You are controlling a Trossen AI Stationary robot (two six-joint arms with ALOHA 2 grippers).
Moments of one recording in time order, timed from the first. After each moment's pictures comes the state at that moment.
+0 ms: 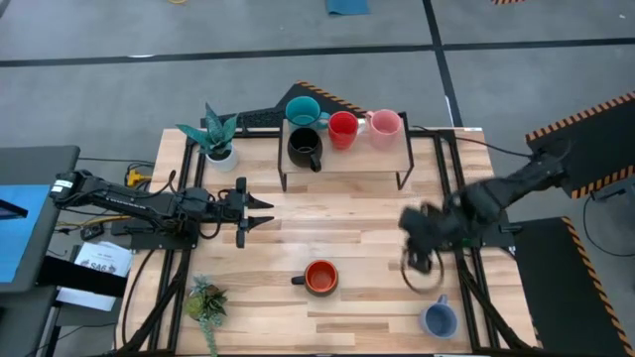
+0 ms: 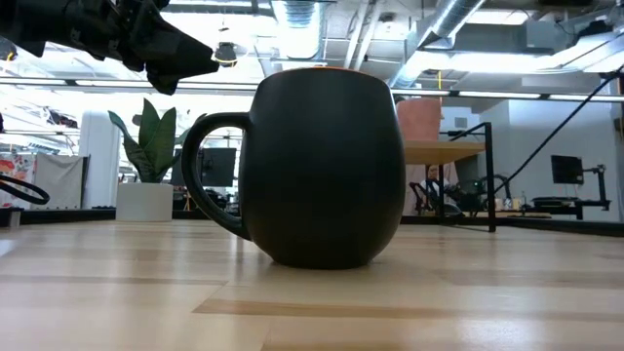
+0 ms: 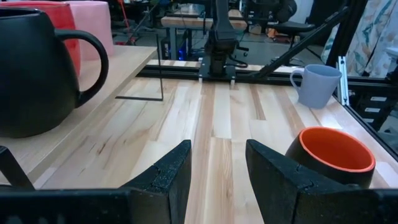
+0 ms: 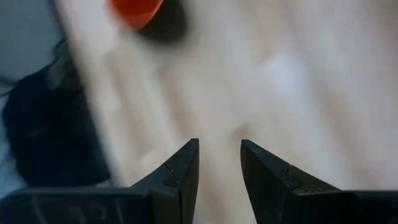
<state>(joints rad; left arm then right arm) -0.11 0.77 0.32 0.37 -0.23 -0.07 0.48 1.21 1.30 -1.18 0.10 0.90</state>
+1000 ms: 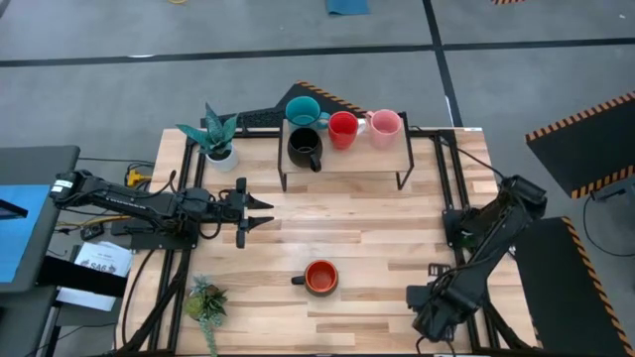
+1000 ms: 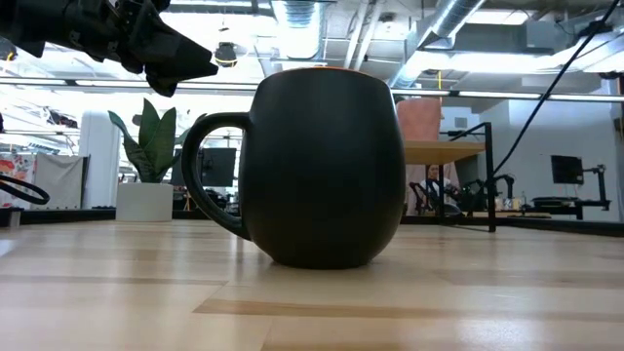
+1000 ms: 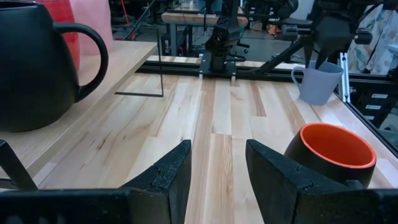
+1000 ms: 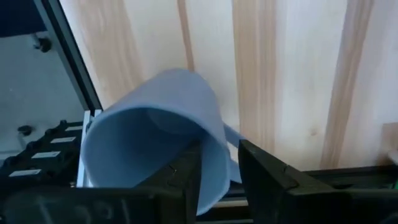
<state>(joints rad) -0.11 0.77 0.32 0.35 -0.23 -0.07 0.91 1.64 1.25 -1.17 -0.15 1.05</state>
